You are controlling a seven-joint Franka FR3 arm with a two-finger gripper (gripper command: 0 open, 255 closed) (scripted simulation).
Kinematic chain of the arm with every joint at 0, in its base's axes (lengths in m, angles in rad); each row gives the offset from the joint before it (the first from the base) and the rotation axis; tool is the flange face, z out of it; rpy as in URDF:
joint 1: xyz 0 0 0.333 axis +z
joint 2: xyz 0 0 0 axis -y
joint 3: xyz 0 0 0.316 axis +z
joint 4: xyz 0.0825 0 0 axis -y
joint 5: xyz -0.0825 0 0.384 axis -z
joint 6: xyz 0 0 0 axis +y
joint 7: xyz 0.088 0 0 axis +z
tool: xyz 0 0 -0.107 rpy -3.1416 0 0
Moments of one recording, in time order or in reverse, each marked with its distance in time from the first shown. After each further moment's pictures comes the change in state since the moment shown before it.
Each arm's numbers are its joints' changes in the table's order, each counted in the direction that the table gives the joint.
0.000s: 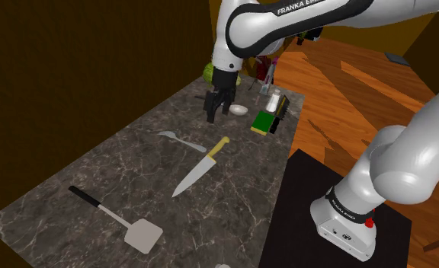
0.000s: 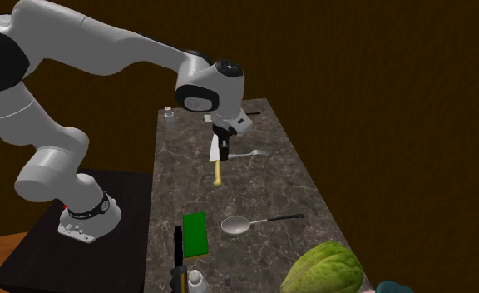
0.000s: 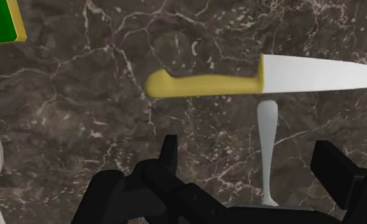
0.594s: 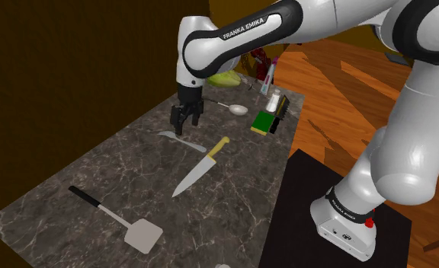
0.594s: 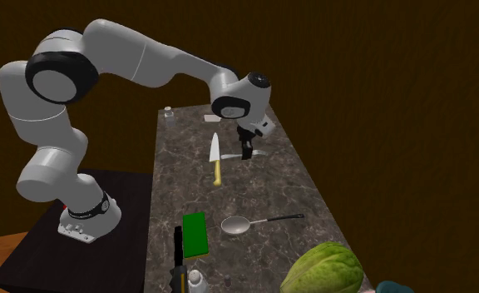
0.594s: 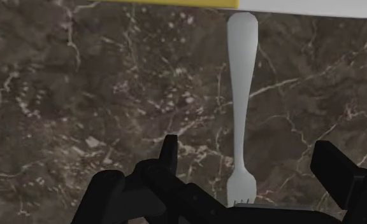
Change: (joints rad) arm 0.054 -0.335 0.044 0.259 0.024 -0.079 -0.035
